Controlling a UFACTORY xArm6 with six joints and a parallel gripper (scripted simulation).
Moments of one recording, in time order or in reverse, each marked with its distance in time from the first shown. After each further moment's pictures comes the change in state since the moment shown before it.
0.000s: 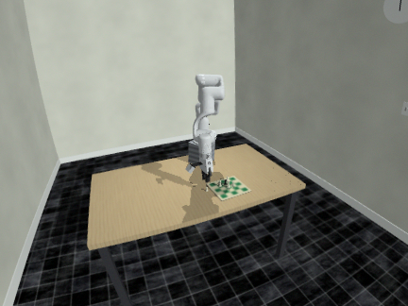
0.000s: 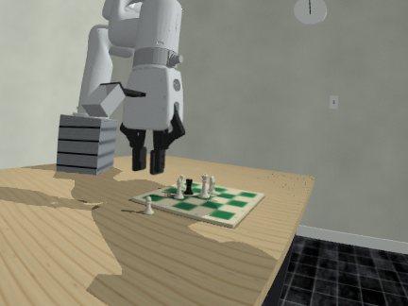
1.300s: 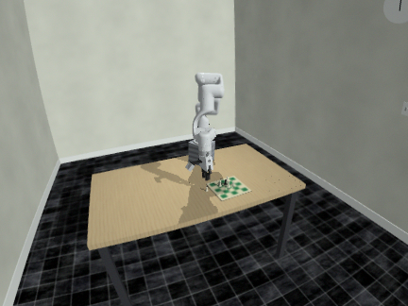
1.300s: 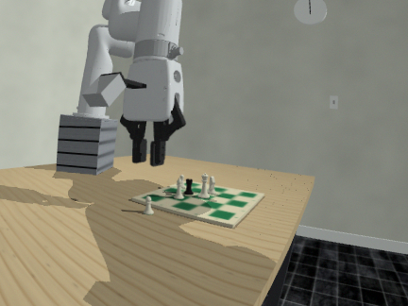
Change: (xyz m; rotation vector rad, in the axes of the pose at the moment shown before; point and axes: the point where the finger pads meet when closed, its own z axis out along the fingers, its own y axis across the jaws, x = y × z) arm 0.000 0.000 -0.014 0.003 -0.001 0.000
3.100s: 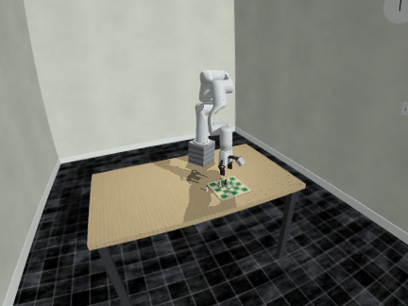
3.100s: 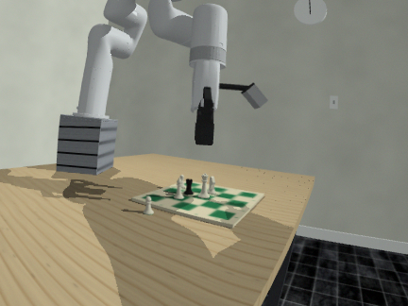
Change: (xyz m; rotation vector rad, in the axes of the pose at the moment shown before) arm -0.121 -0.044 -0.023 0.010 -0.005 -2.055
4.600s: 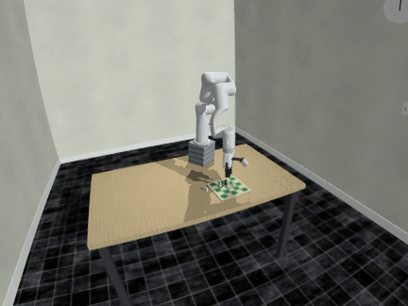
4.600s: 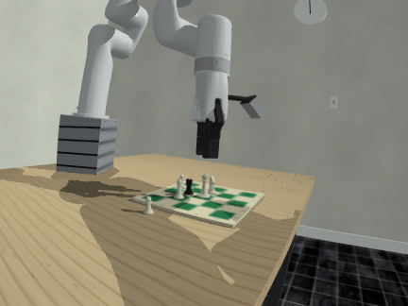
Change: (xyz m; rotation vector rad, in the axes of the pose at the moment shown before) arm 0.010 -0.012 0.019 -0.009 -0.007 -0.252
